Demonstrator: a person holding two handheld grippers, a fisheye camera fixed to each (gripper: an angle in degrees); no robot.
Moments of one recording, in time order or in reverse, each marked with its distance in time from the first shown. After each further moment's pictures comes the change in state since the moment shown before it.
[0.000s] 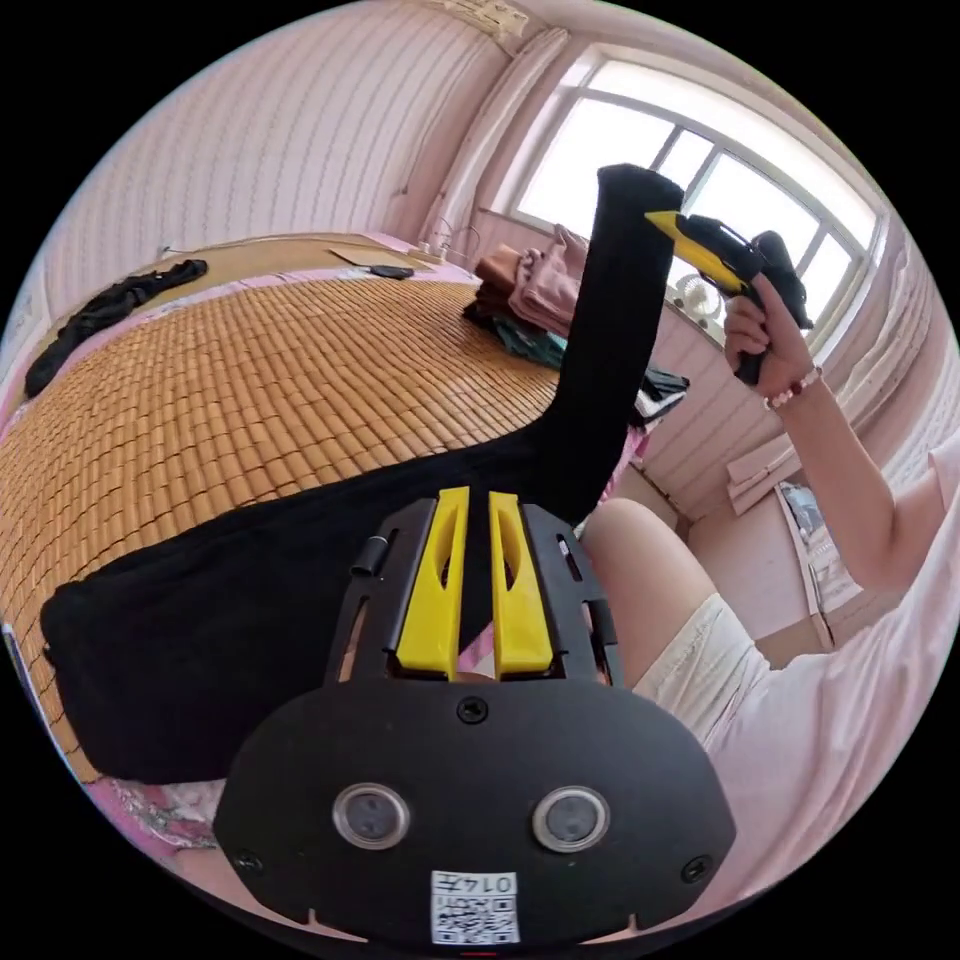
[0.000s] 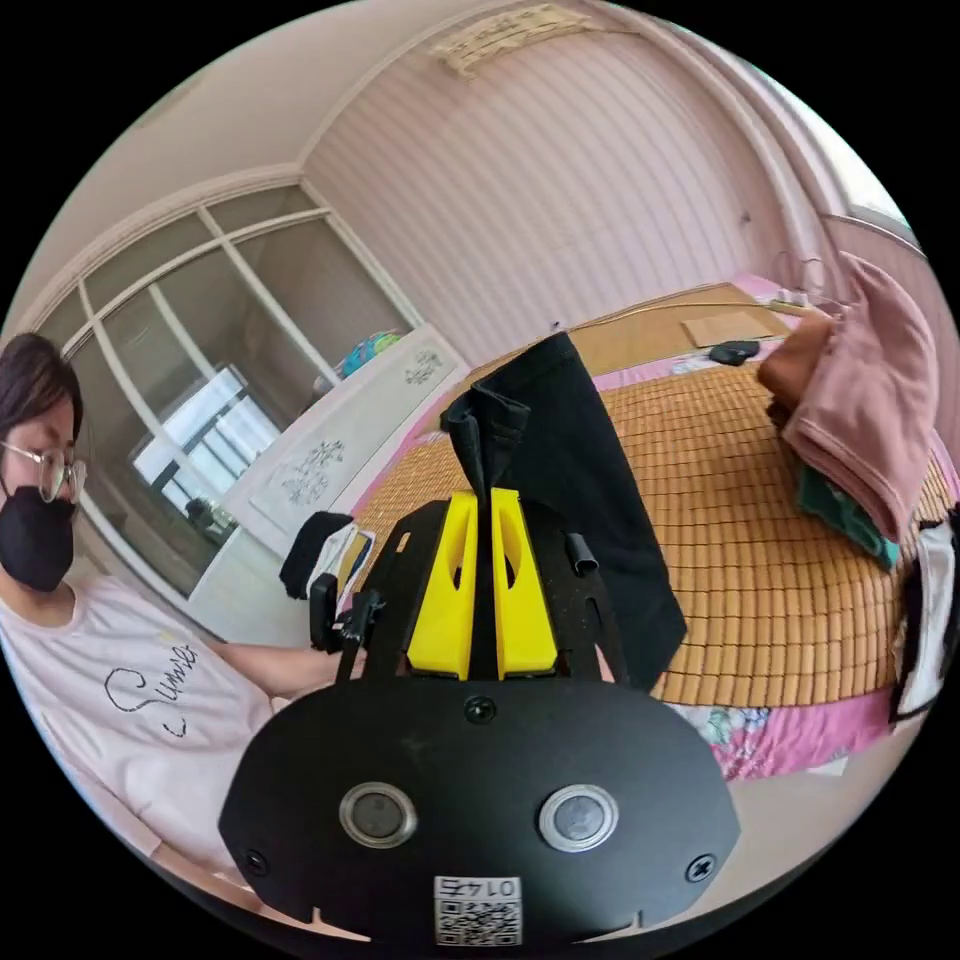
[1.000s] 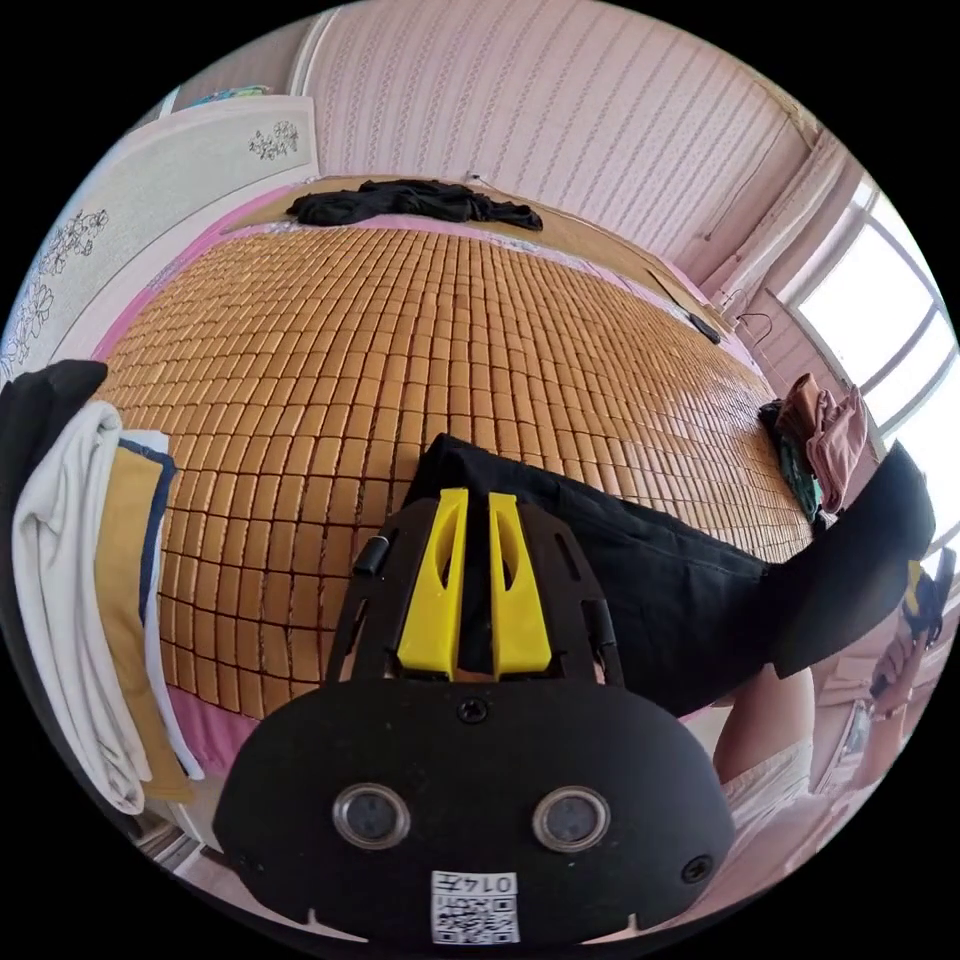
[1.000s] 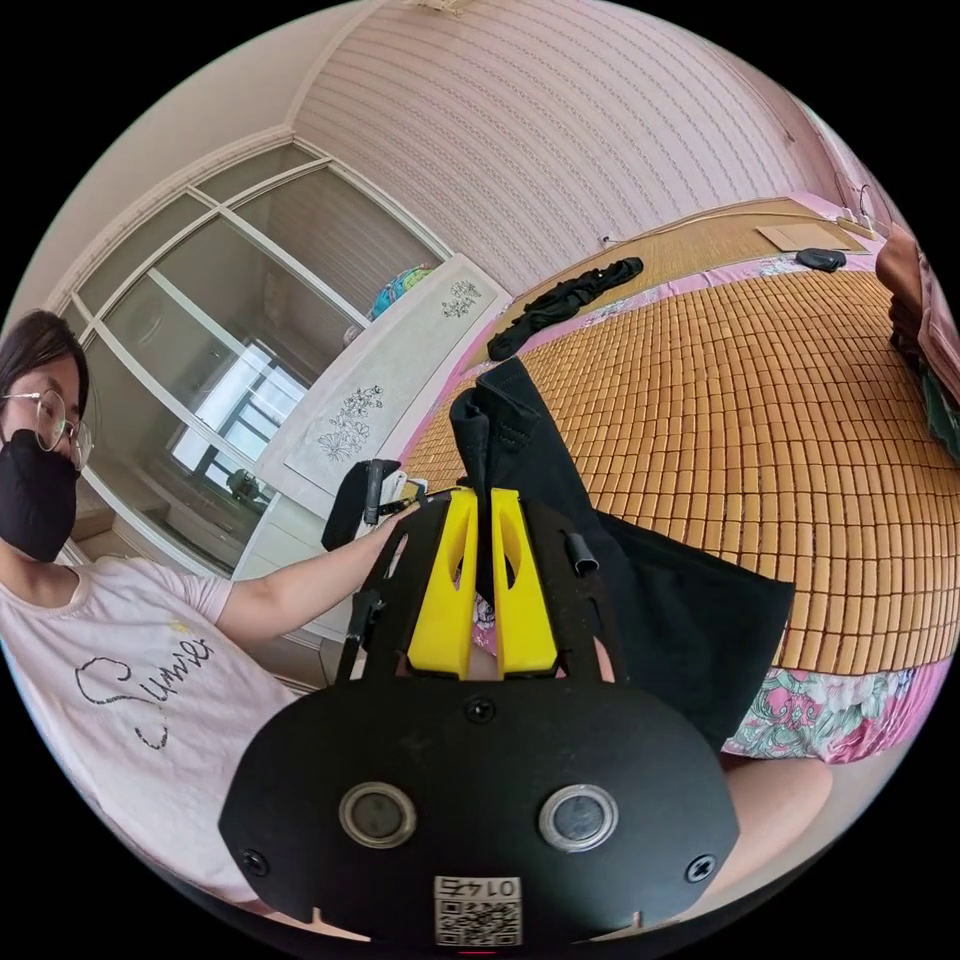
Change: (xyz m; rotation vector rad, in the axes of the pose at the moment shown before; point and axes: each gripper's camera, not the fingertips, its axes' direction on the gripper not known) left arm -0.275 0.018 -0.100 -0.125 -0.258 -0.517; right arm -0.108 0.060 0.139 -0.118 -0.088 0.112
